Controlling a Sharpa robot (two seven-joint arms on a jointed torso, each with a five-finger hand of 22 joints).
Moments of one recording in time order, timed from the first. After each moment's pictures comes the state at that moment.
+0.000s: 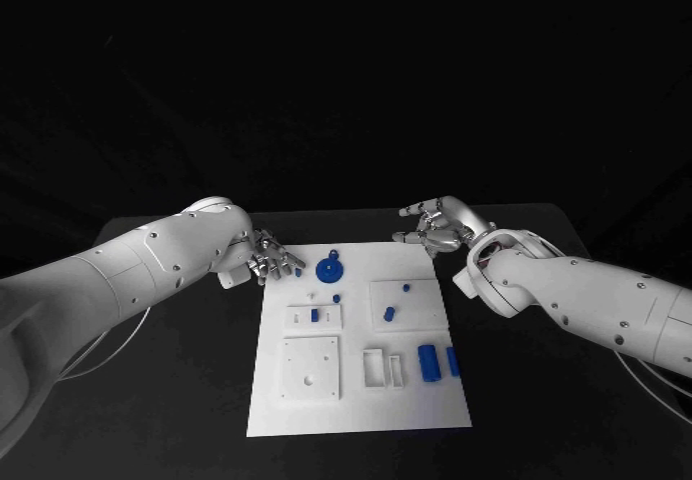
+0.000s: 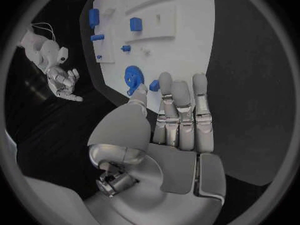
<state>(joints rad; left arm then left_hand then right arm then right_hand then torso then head) 1.39 -0.38 -0.13 0.76 -0.87 0.21 -0.44 1.08 0.07 -0.08 0.01 0.19 1.15 0.05 0.07 0.22 1.46 -0.04 0.49 0.21 1.30 -0.09 1.08 0.39 0.02 1.28 -0.11 0.19 1.31 1.22 -0.74 0.00 1.30 -0.98 -0.51 0.08 1.24 -0.06 -0.01 -0.08 0.50 0.82 0.13 0.06 0.06 1.18 0.01 0.88 0.90 1.41 -0.06 0.84 0.96 0.09 1.47 -0.09 0.26 1.31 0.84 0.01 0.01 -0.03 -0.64</state>
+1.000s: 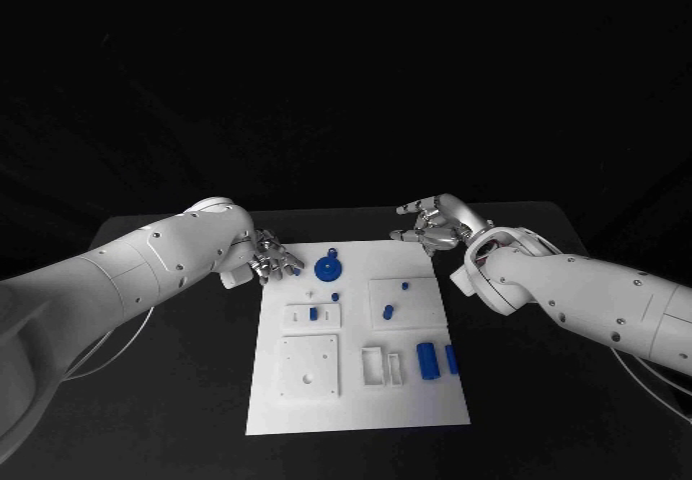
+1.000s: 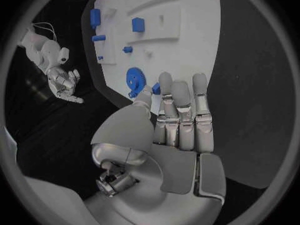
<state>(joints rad) 1.38 -0.36 -0.13 0.74 -0.86 0.22 -0.42 1.13 0.14 -0.06 -0.02 0.18 1.15 0.05 0.07 0.21 1.46 -0.04 0.49 0.21 1.30 -0.09 1.08 0.39 0.02 1.28 -0.11 0.19 1.31 1.22 -0.74 0.00 1.30 -0.98 -0.51 0.08 1.24 -0.06 -0.01 -0.08 0.50 0.82 0.13 0.06 0.06 1.18 0.01 0.88 0.90 1.41 -0.06 0.84 0.96 0.09 1.47 -0.09 0.27 1.31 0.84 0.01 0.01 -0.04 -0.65</state>
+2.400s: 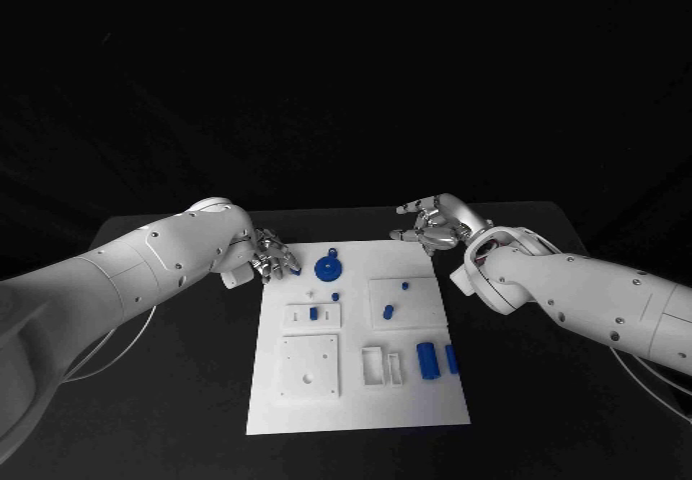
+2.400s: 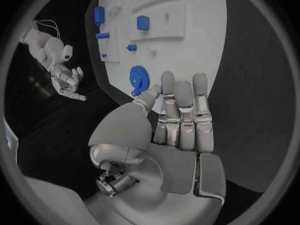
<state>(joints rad) 1.38 -0.37 -0.13 0.74 -0.84 0.21 -0.40 1.13 0.10 0.32 -0.15 0.24 1.20 0.06 0.07 0.21 1.47 -0.05 0.47 0.20 1.31 -0.10 1.10 0.40 0.02 1.28 -0.12 0.23 1.31 1.22 -0.74 0.00 1.29 -0.98 -0.50 0.08 1.24 -0.06 -0.01 -0.08 0.50 0.82 0.13 0.06 0.06 1.18 0.01 0.88 0.90 1.41 -0.06 0.84 0.96 0.09 1.47 -0.09 0.27 1.31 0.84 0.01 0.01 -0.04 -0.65</state>
